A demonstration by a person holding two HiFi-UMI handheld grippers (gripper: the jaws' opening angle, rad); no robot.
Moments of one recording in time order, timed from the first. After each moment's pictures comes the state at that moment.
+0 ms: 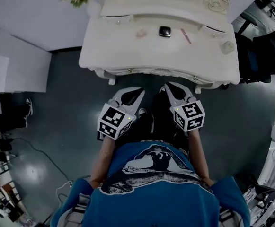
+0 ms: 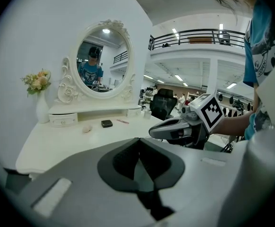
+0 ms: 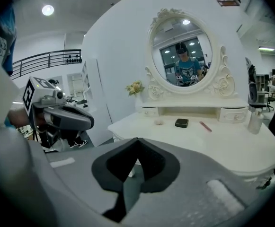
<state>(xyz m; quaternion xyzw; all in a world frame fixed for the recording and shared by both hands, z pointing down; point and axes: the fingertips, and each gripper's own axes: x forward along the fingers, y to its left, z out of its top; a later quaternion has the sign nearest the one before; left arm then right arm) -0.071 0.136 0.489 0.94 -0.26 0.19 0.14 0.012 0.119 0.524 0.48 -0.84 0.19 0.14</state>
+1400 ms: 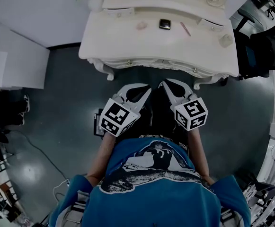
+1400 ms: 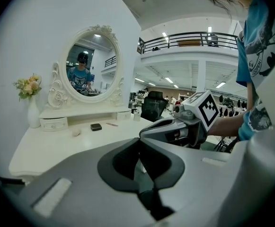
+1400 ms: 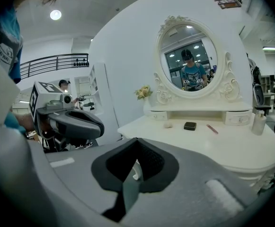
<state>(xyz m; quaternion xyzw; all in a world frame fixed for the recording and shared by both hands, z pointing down) -0.057 0.179 0.474 0.96 -0.22 0.17 0.11 -0.010 0.159 0.506 0.46 -0.86 0.17 0.12</state>
